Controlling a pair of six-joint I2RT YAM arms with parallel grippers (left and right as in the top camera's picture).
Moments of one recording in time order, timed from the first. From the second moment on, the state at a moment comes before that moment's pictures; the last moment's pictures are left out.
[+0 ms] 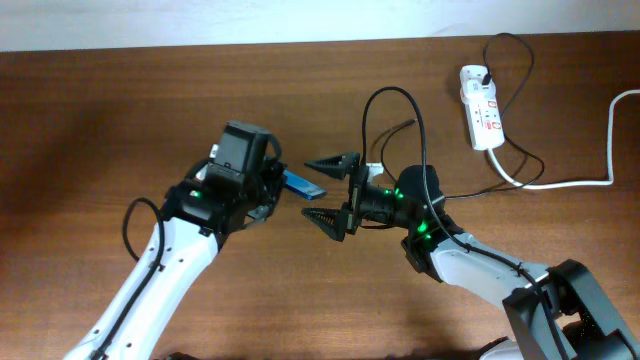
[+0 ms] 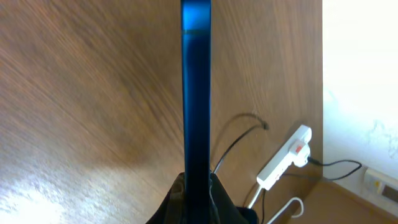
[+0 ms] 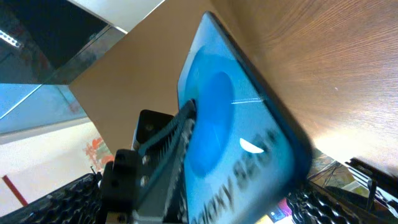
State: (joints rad) left arm -0.40 1.38 1.14 -0.70 0.05 -1.48; right arm 0.47 1.58 0.60 0.85 -0.79 2.09
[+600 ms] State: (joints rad) left arm -0.18 1.37 1.14 -0.56 0.40 -0.63; right arm 0.47 1.58 0.60 0.46 -0.72 1.35
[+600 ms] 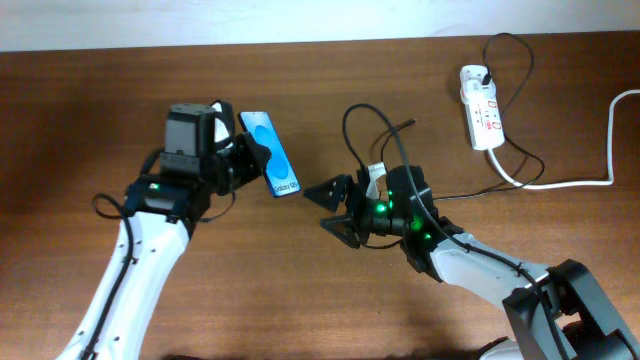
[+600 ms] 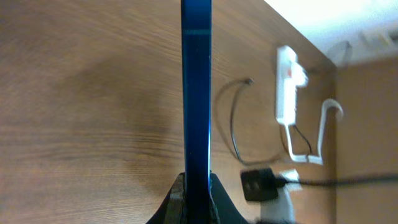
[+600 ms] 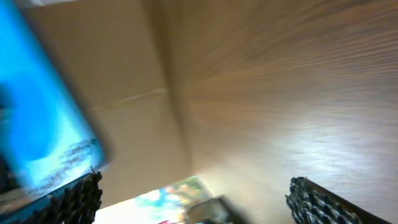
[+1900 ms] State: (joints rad) left arm -0.11 1.53 1.14 -0.81 0.62 -0.76; right arm 0.47 1.05 0.68 -0.71 -0.09 0.81
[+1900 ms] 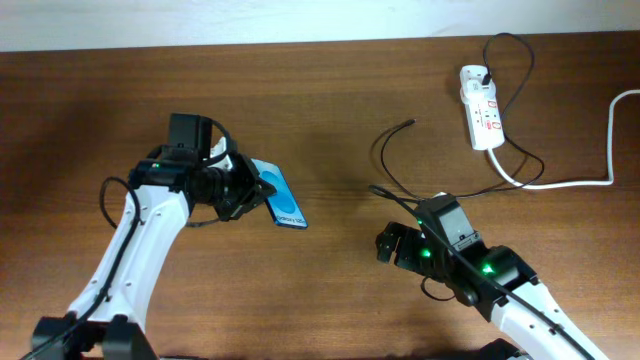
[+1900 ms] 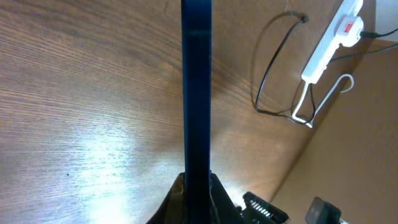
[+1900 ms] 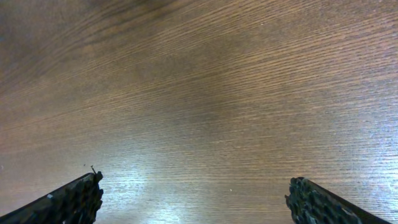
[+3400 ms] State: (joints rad) left arm -0.11 1.53 1.14 -0.85 0.67 -0.77; right arm 0.07 2.06 1.22 -0.02 -0.32 1.06
